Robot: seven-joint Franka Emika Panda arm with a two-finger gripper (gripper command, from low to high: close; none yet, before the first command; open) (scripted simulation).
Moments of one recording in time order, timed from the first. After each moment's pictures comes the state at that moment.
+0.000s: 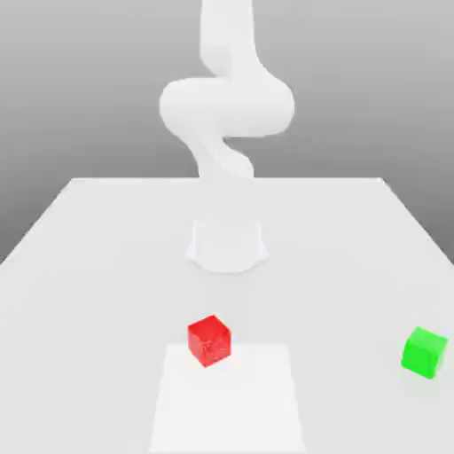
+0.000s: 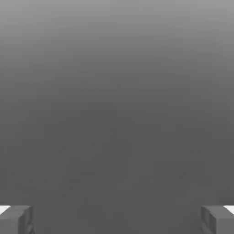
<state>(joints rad) 0.01 -0.74 -0.02 -2.37 -0.01 2.35 0.74</state>
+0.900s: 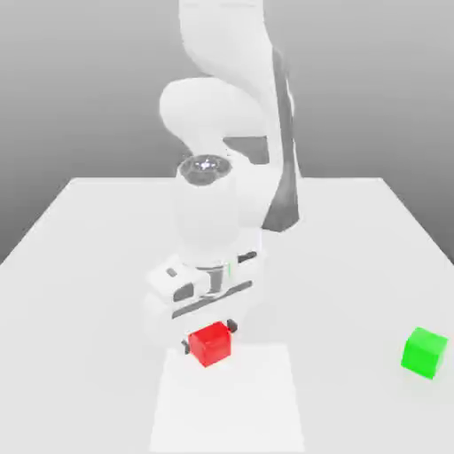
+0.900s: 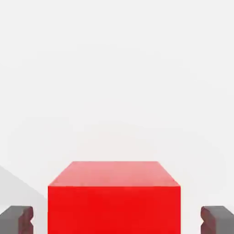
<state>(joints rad) 0.02 0.15 -0.07 -2.93 0.15 3.08 -0.02</state>
